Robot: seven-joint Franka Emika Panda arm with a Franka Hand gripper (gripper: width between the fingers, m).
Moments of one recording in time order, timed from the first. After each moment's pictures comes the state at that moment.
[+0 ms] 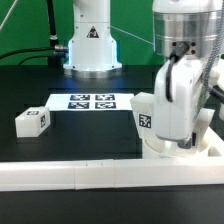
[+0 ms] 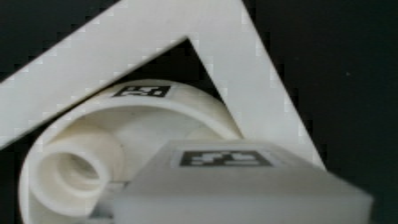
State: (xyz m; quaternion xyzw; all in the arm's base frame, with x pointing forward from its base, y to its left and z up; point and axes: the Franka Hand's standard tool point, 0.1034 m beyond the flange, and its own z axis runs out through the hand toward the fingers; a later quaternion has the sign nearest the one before) arm 0.653 0.093 0.054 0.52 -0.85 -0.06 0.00
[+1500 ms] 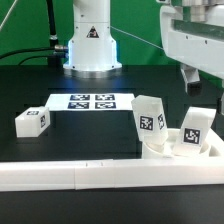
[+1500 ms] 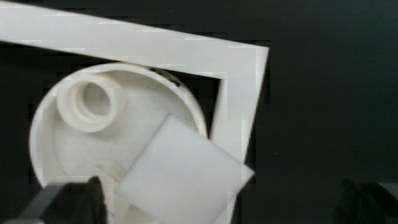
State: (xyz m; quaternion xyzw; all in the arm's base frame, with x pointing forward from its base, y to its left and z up) arm 0.664 0.107 0.106 0.79 -0.61 -0.03 -0.05
